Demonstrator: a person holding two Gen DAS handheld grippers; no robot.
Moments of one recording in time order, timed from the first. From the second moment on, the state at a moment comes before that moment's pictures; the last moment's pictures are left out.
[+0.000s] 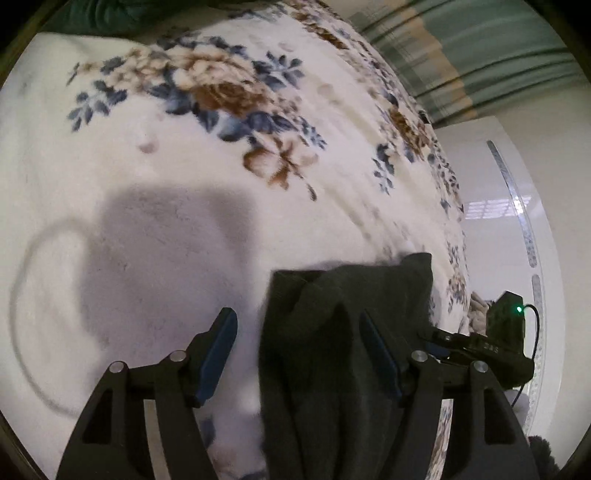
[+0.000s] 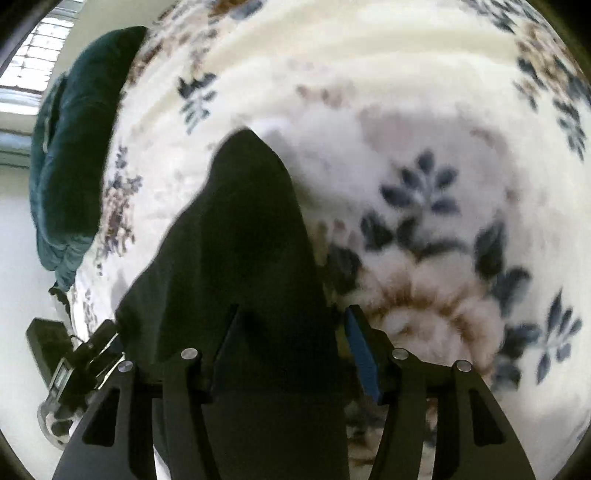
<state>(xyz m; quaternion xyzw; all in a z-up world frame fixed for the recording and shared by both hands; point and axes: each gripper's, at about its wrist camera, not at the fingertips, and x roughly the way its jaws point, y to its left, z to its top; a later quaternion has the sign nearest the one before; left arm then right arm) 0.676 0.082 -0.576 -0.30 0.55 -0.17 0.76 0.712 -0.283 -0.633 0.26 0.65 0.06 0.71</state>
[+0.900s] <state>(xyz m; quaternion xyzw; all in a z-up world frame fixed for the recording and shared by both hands) 0.224 0.044 -0.576 -0.29 0.70 -0.14 0.63 0.203 -0.307 -0.677 0.36 0.74 0.11 0.55</state>
